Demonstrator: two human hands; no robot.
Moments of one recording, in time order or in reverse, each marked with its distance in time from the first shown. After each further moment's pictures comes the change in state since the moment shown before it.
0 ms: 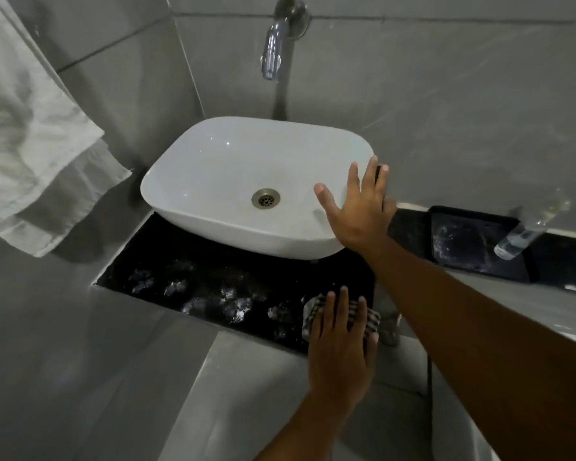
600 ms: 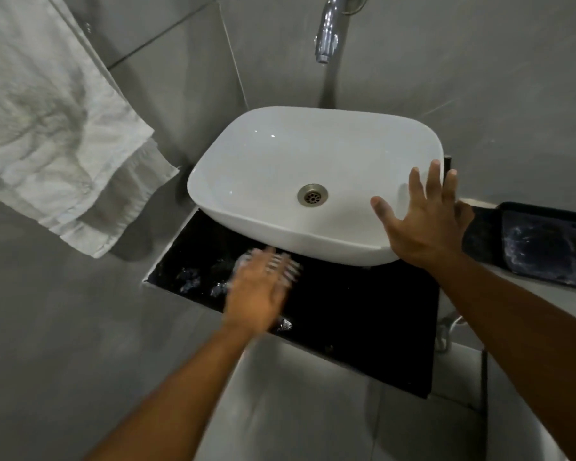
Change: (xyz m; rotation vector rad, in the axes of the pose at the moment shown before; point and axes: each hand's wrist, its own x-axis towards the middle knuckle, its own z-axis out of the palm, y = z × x) left_hand 0.049 -0.228 -0.072 0.131 -0.061 -0.105; right_hand 0.007 0.013 0.021 -0.109 -0.045 0.002
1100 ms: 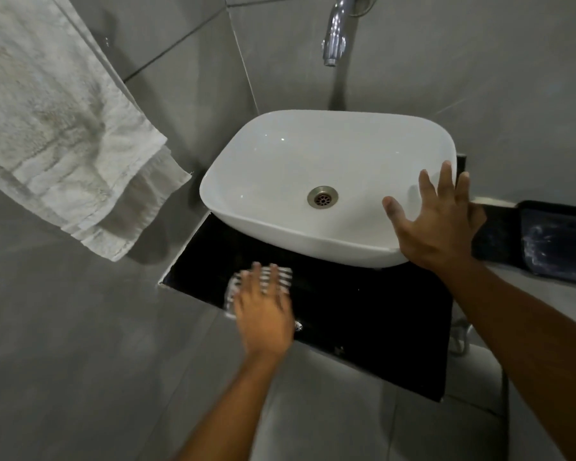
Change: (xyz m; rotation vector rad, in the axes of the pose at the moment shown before) left_hand -0.036 0.037 0.001 -0.039 0.160 -0.408; right_hand -0.011 0.002 0.000 0.045 0.023 0.016
